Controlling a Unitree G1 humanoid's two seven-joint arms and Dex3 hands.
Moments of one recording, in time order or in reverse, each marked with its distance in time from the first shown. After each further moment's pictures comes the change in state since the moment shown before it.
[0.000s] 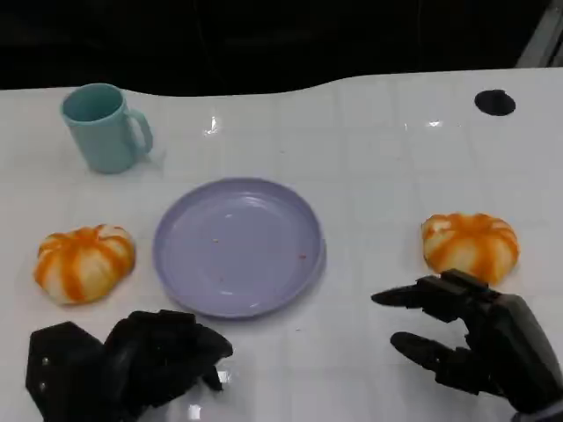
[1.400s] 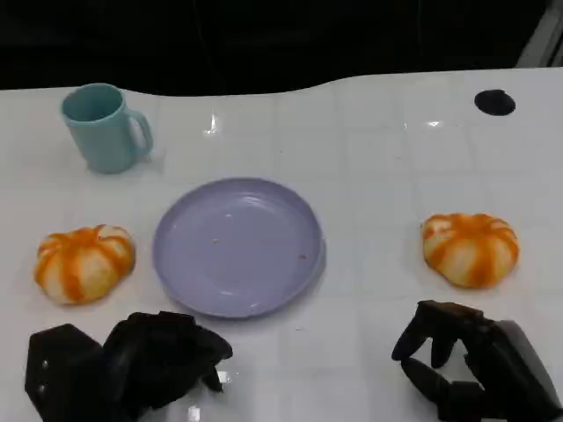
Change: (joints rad) left arm 0.011 -0.001 -0.001 -0.014 0.001 0.000 0.003; right arm -0.028 0.025 0.027 0.230 0.018 -0.106 -0.016
